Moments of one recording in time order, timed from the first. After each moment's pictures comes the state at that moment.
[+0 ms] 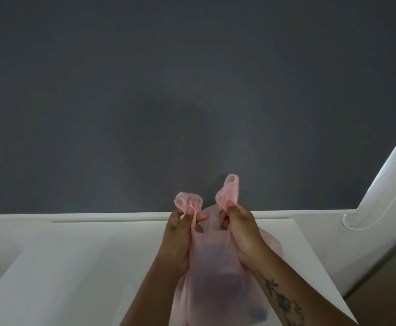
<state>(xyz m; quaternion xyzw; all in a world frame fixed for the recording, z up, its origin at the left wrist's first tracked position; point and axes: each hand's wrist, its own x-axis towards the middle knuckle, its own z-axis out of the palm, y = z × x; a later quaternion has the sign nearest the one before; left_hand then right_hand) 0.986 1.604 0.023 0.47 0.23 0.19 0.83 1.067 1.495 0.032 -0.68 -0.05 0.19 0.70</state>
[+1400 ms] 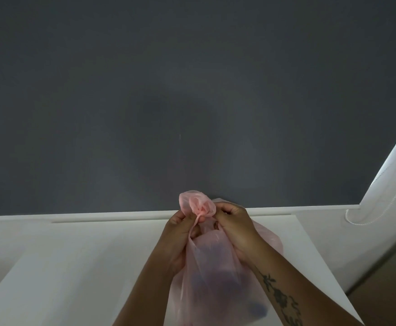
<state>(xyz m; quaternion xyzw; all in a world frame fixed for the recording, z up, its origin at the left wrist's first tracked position) 0.982 1.608 0.022 0.48 0.15 0.11 0.86 1.061 1.497 0.037 -0.66 -0.16 0.24 0.69</state>
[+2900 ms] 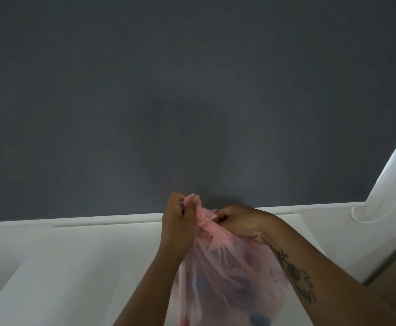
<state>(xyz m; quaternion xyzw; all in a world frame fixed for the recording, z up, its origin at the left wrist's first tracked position) 0.998 1.607 0.039 0.77 0.25 0.31 0.50 1.096 1.486 0.061 -0.81 -0.31 0.38 0.34</state>
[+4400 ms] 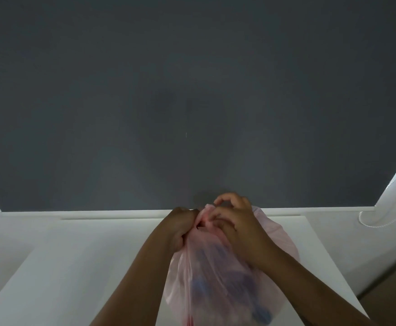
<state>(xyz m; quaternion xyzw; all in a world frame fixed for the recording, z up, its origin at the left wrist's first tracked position) 1.007 1.633 0.045 0.62 0.34 -0.02 0.71 1.060 1.480 0.042 -0.79 -0.45 0.00 0.41</state>
